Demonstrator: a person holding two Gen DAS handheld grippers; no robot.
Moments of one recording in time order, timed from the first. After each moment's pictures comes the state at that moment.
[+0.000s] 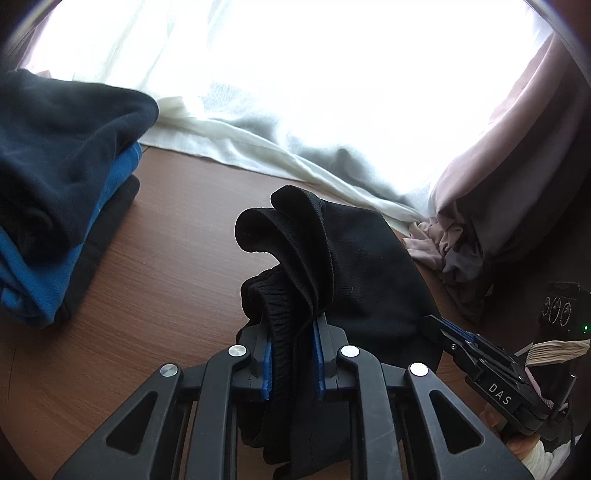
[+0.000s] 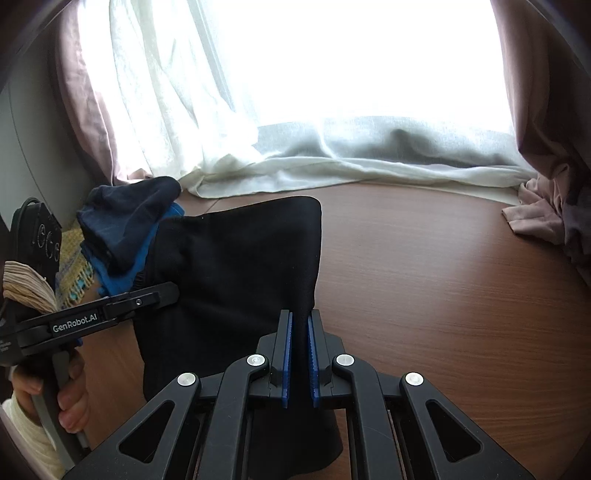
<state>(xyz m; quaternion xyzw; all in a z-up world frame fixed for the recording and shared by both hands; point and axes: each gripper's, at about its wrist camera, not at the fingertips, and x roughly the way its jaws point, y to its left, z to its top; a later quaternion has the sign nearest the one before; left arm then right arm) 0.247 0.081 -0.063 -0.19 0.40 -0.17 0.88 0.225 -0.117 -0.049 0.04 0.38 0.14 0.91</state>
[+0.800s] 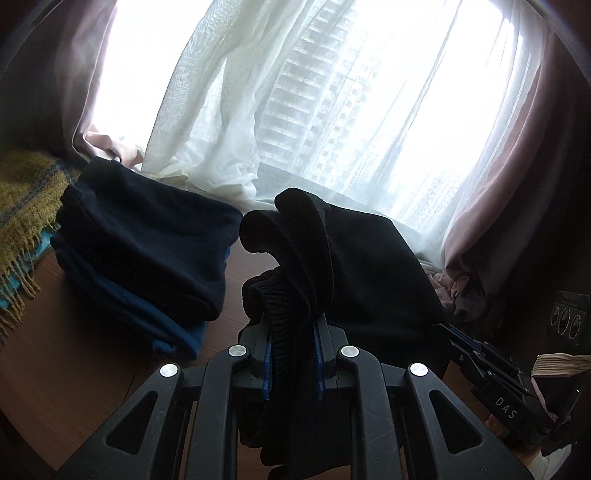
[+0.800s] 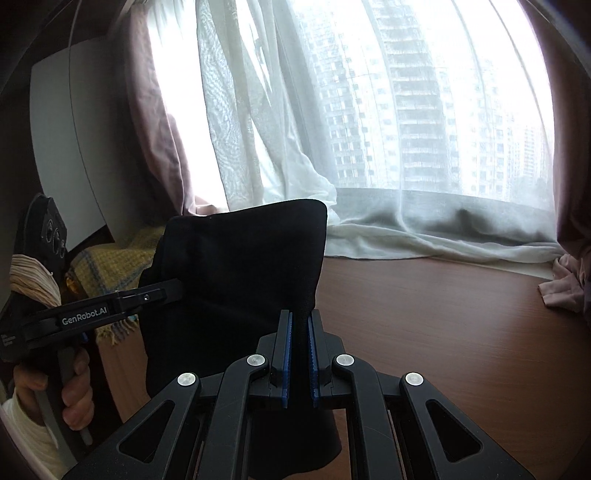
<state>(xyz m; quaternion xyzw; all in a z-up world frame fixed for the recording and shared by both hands) 0.191 0.177 0.028 -0.17 0.33 -0.09 0.92 0.188 -0.036 0.024 0.03 0.28 0.22 0.93</state>
